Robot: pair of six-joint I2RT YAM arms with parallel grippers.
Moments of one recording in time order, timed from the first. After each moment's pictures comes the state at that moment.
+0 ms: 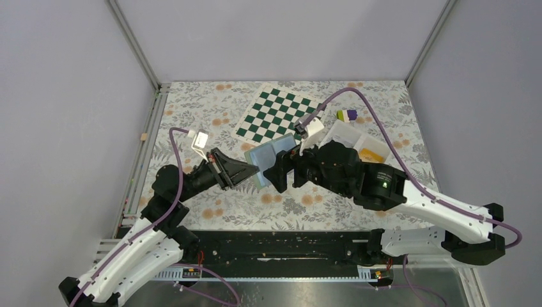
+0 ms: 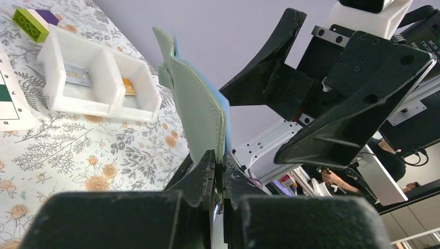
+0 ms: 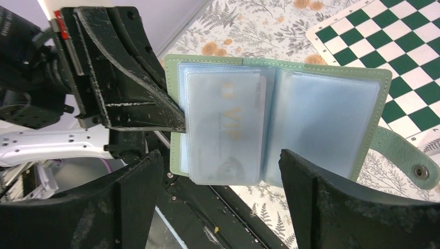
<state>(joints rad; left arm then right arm) -0.63 0.57 0.58 0.18 0.47 -0.90 1.23 1.10 1.32 -0.55 0.30 0.47</state>
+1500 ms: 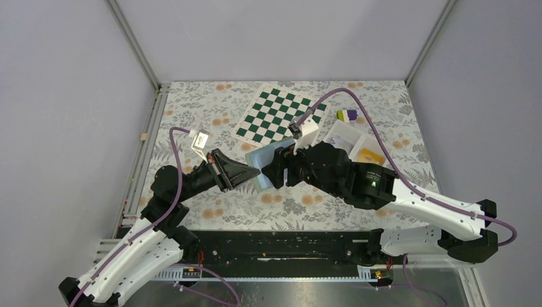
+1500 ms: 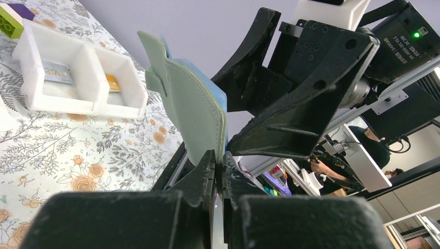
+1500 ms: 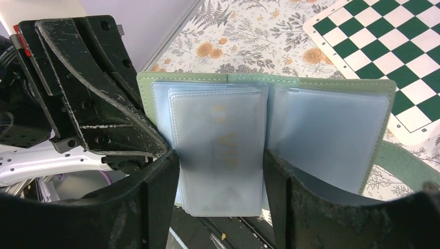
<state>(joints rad) -0.63 0.56 0.58 0.21 0.52 -0.94 1.24 1.16 1.33 -0.53 0.34 0.53</state>
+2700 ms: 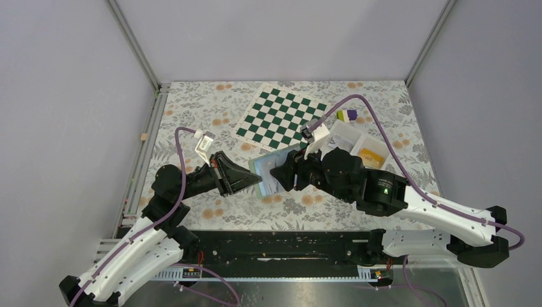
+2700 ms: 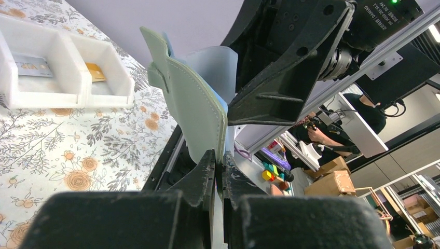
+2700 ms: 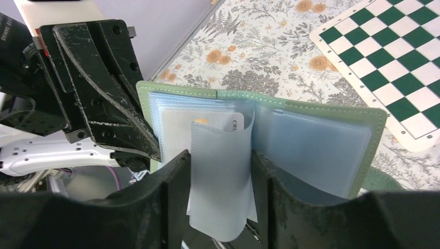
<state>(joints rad) -0.63 0.58 0.58 0.23 0.64 -0.89 1.24 1.05 1.21 -0.46 0.33 0.52</state>
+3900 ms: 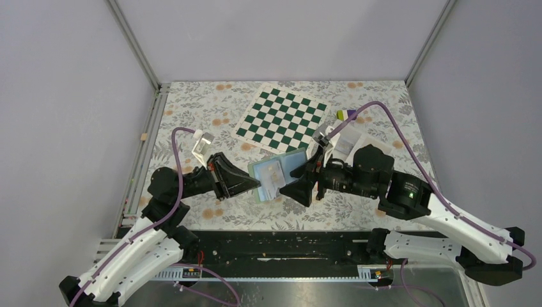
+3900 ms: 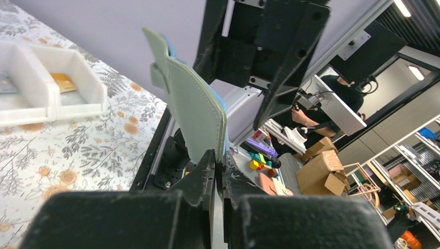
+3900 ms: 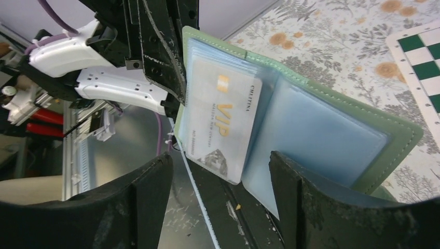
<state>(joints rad) -0.63 0.58 0.58 0.32 0.74 -0.91 1.13 0.88 1.14 -0.47 -0.09 0.41</state>
